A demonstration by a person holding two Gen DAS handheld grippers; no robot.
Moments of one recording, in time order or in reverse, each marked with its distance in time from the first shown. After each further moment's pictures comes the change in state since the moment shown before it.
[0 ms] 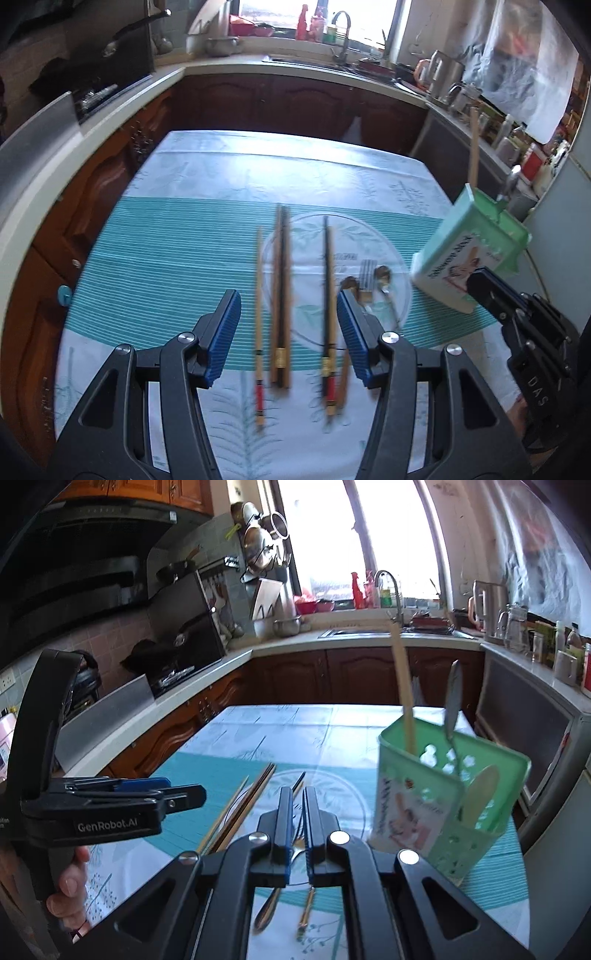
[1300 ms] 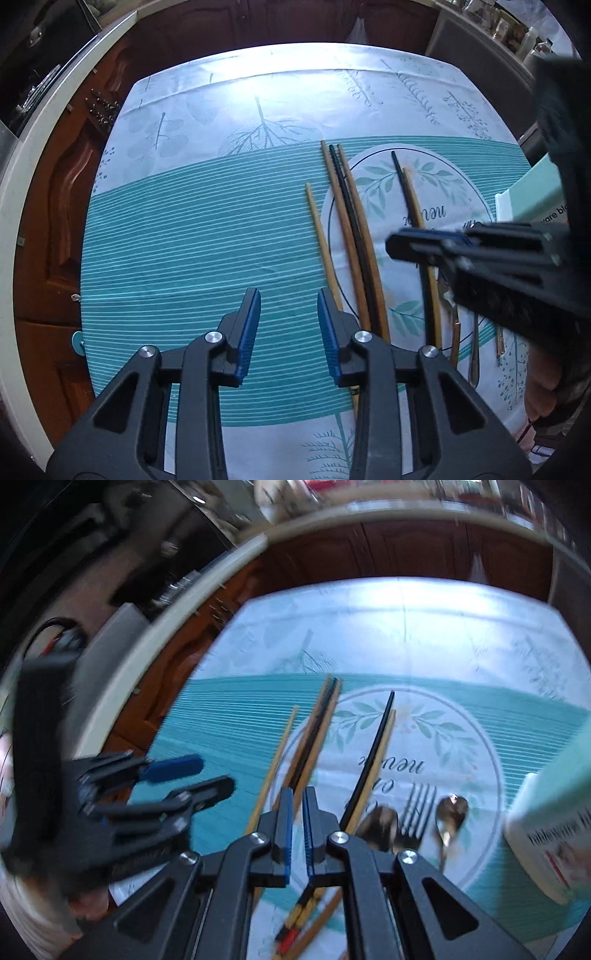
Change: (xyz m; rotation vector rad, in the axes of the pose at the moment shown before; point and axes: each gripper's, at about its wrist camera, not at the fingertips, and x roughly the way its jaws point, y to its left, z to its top) left arm 0.138 0.039 0.058 0.187 0.383 0.049; right arm 0.175 0.033 0.013 0.154 0.524 0.192
